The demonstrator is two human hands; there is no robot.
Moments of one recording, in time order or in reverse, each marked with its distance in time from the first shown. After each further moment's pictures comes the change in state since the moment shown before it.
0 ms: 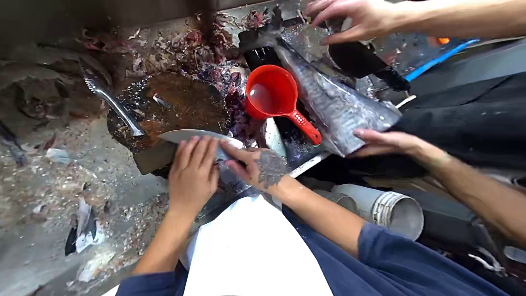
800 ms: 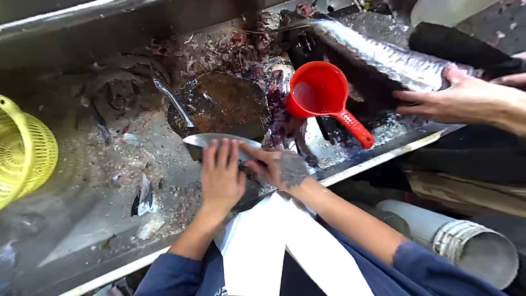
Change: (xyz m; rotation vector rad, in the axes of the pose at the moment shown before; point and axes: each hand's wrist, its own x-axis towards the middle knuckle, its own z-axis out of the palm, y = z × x) left_hand -0.028 -0.003 -0.025 0.065 -0.062 -0.160; right_hand 0.009 -0.033 0.019 0.073 0.003 -0.058
